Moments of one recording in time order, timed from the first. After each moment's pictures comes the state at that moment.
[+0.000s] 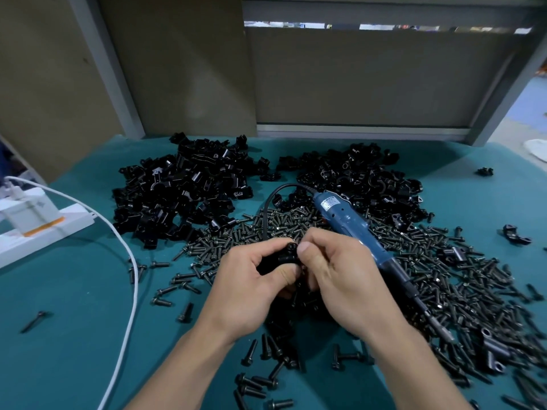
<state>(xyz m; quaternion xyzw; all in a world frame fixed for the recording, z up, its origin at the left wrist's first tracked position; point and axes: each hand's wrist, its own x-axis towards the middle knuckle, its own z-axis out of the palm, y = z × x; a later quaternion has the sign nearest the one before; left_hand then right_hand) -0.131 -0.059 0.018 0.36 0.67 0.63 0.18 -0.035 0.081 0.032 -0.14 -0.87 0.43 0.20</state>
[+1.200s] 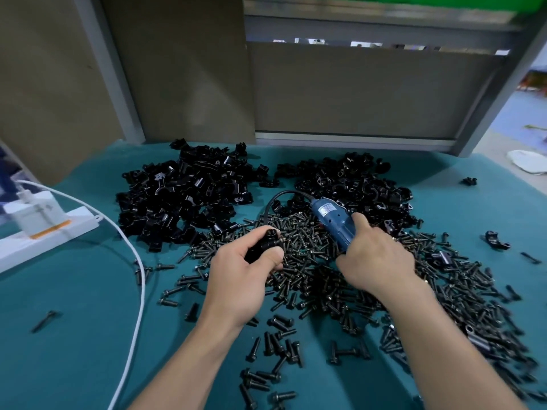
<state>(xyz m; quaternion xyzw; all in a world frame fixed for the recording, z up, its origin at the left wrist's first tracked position) -0.140 -0.057 0.007 0.23 0.71 0.65 0.12 -0.049 0.122 0.053 -0.43 -0.90 0.10 0.02</state>
